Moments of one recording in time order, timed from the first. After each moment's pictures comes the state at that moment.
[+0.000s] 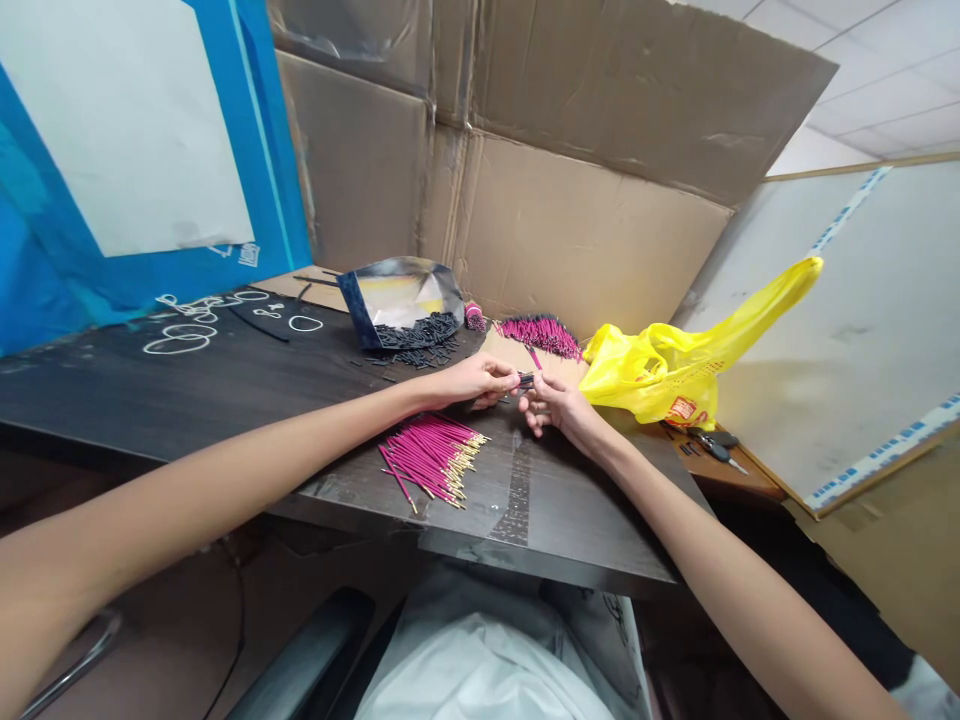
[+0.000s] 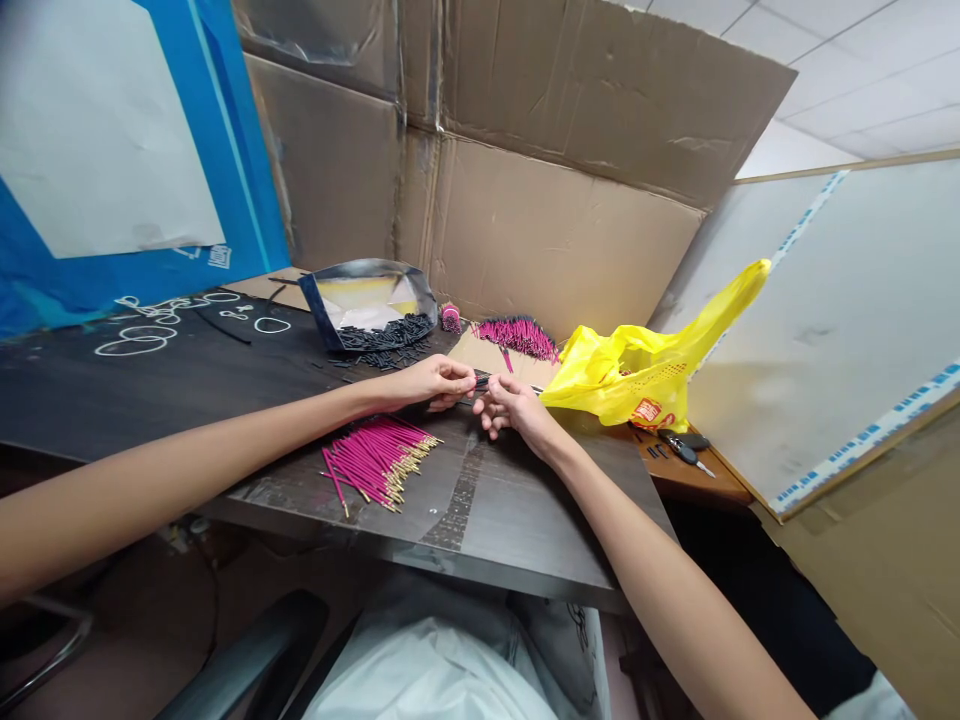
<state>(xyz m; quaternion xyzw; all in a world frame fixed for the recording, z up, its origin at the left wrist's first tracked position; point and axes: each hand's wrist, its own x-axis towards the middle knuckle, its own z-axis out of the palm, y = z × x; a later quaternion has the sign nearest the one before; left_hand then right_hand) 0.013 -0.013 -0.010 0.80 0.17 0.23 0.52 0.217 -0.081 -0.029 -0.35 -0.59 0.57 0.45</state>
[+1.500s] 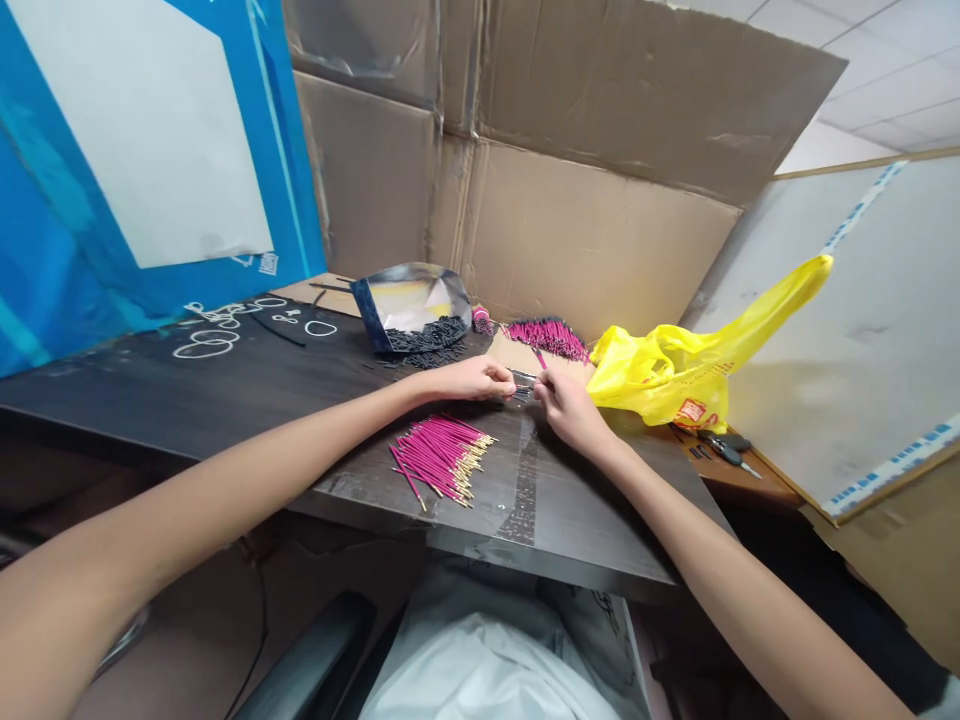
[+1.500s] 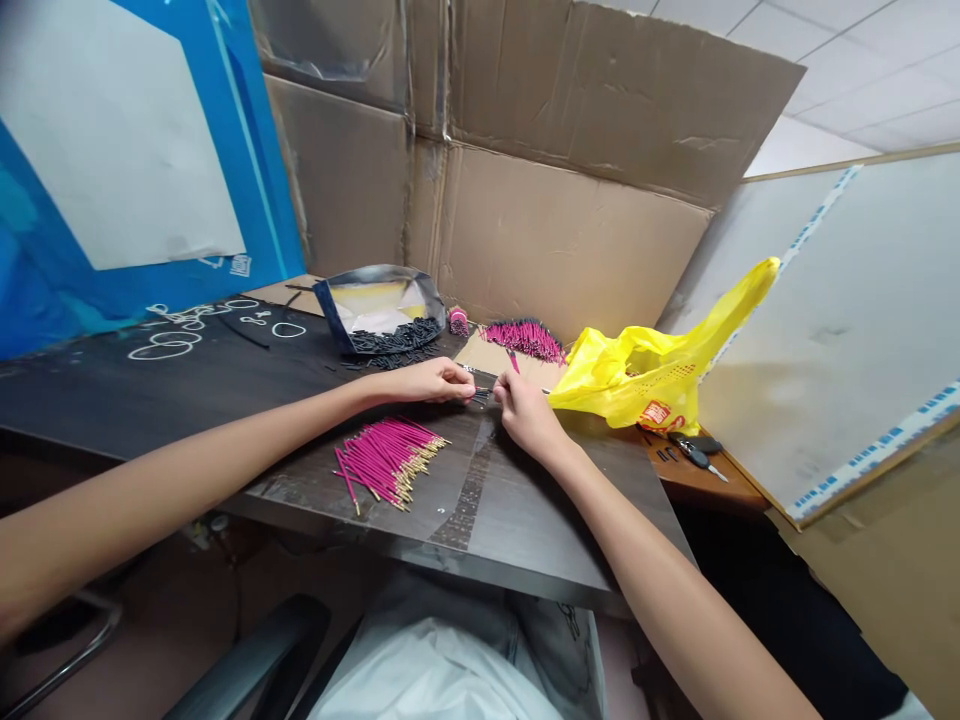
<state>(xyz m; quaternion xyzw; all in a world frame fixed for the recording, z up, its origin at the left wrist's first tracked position) 0.002 -0.005 0.000 0.88 0.22 0.17 0.39 0.221 -0.076 -0.029 -0.47 -0.80 0.05 0.37</state>
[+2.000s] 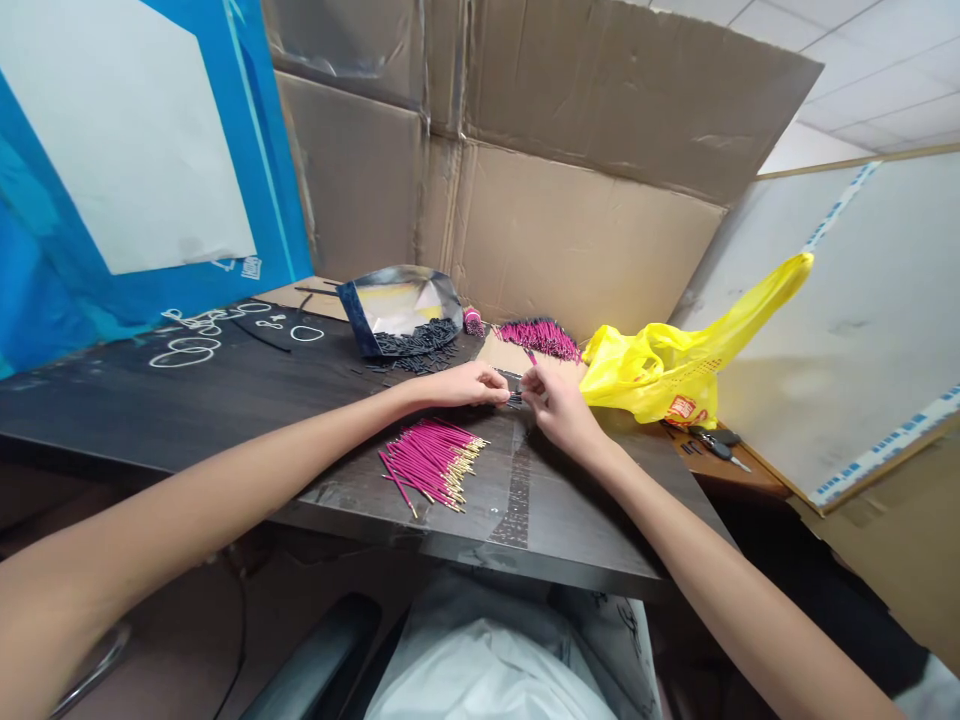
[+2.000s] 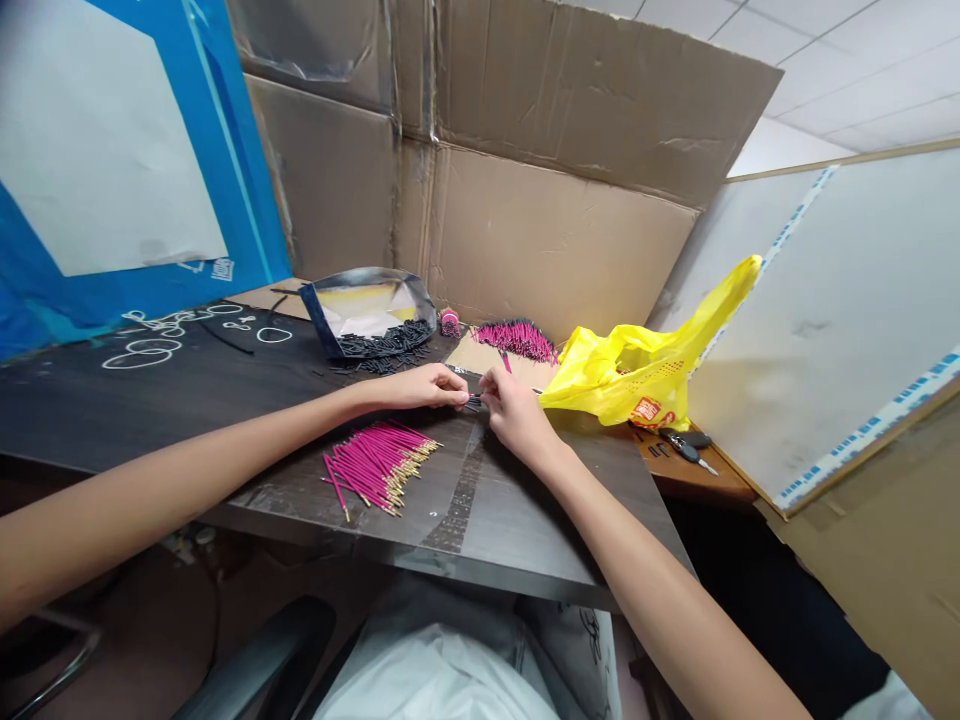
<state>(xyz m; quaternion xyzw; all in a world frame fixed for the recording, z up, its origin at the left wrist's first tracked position) 0.005 -0.002 -0.004 0.90 0.22 0.17 0.33 0.214 -0.080 -0.028 -0.44 -0.79 0.08 0.42</state>
